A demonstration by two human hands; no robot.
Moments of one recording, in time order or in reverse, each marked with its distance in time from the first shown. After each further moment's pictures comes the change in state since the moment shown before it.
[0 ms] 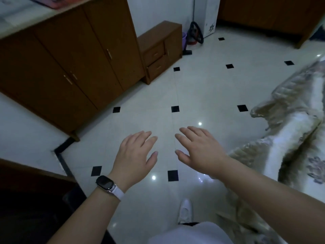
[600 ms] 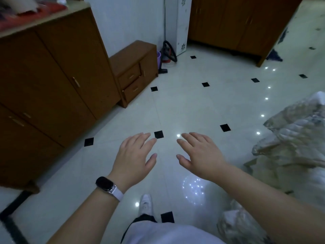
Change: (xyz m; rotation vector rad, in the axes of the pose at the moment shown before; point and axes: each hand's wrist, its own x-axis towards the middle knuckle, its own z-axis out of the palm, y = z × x) left_hand 0.271 -0.146 0.057 -0.092 0.045 0.184; right_hand 0.231 0.109 0.048 -0.138 0.052 0.177
